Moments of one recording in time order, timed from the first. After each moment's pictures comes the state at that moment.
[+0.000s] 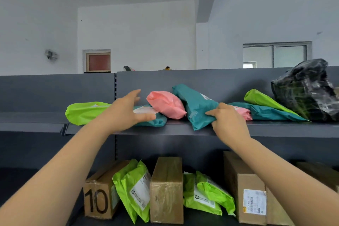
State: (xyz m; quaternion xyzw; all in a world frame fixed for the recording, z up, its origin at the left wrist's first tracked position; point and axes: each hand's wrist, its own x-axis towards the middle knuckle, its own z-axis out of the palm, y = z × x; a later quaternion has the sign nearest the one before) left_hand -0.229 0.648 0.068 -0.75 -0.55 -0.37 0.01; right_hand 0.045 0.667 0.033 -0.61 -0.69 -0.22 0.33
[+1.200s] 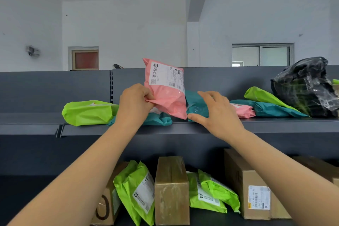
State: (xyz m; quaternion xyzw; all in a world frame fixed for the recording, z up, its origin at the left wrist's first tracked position) left_hand -0.217 0.691 0.065 -0.68 -0.45 -0.56 0.16; right_hand 0.002 0.669 0.039 -0.56 -0.70 -0.23 0.38
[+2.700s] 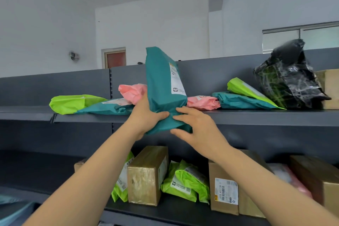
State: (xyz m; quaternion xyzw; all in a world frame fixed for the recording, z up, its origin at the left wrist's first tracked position) left_hand -0.060 0.643 0.025 -0.67 -0.44 -0.58 -0.17; right_hand 0.111 0.653 -0.012 -0.33 -0.83 -0.09 0.44
